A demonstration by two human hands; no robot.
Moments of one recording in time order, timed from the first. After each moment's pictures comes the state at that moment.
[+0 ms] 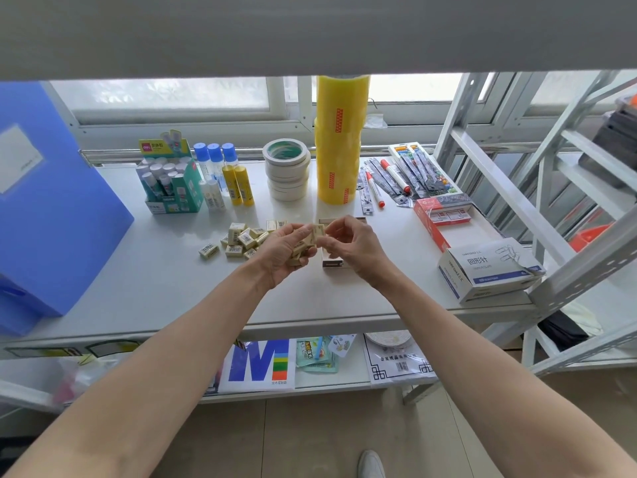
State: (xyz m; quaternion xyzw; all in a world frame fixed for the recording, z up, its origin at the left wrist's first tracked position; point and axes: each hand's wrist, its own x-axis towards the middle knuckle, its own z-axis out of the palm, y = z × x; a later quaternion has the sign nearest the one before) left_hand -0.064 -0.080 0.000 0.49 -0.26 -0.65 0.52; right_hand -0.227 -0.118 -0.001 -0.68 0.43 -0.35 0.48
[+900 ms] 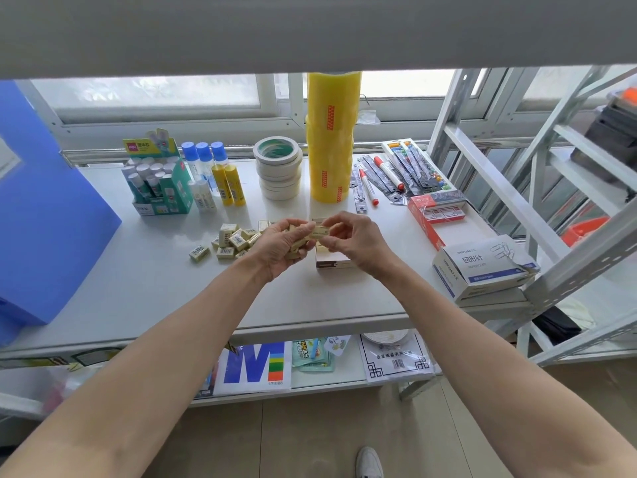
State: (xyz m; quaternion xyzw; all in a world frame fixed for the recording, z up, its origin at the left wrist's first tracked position) left_hand -0.068 -0.095 0.003 0.49 -0.24 -0.65 0.53; right_hand -0.239 -0.135 0.001 -0.72 0.44 -0.31 0.44
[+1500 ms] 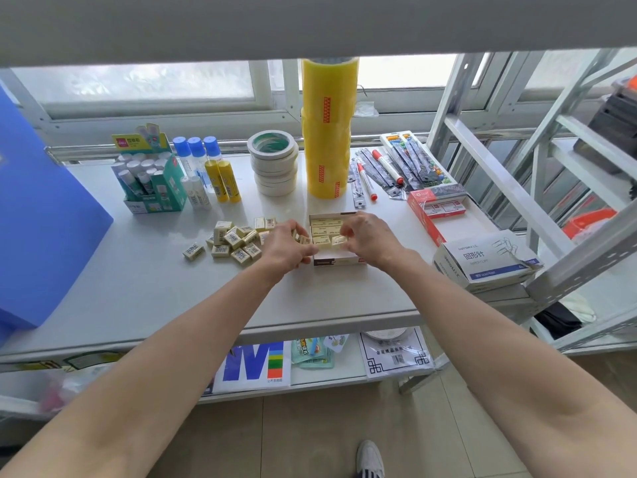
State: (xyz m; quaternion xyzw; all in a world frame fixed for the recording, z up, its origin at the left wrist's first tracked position) left_hand -0.081 -0.107 -0.018 0.73 -0.45 -0.38 0.34; right_hand -0.249 -0.172 -0.018 -0.84 0.52 -0.10 0.15
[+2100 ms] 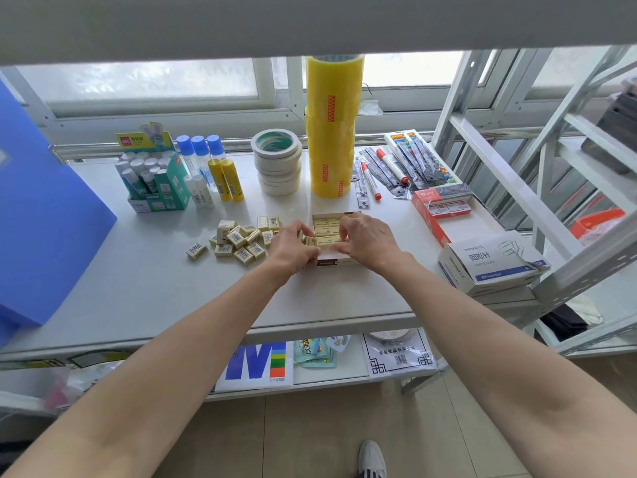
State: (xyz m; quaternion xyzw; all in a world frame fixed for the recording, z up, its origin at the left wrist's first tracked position) left_hand -0.083 -0.109 -0.026 0.73 -0.46 -0.37 0.33; right_hand -0.239 -0.166 -0.018 -0.85 0.51 -0.08 0.10
